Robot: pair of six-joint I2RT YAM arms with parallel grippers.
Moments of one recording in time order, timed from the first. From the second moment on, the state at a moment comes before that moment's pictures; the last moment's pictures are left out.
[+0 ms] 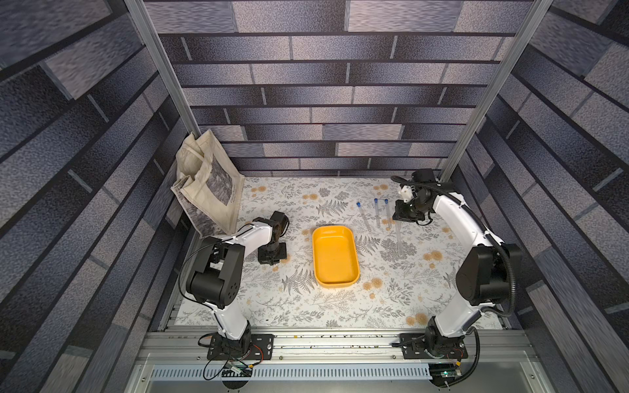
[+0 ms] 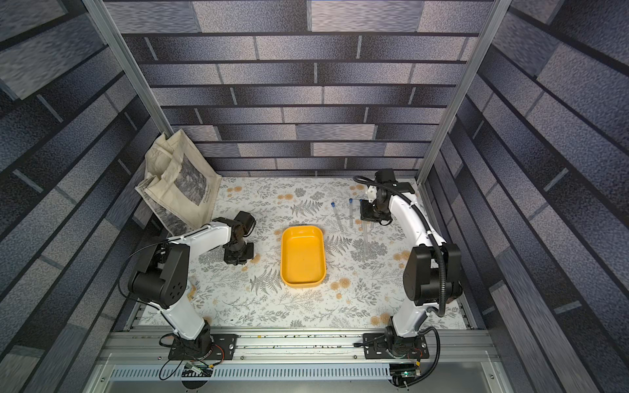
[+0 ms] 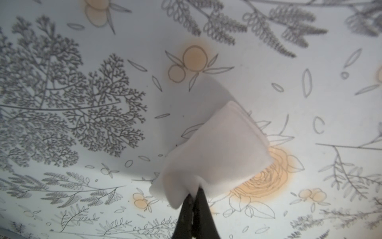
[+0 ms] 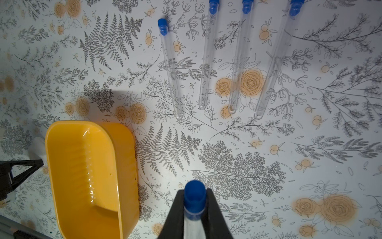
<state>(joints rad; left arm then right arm) -0.28 1.73 1.04 -0.84 -0.03 -0.40 0.15 1.71 1.53 -1.03 -0.25 0.11</state>
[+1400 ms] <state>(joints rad) -0.69 1.33 1.00 -0.54 0.24 -0.26 0.49 1.45 1.01 -0.01 -0.46 0.66</state>
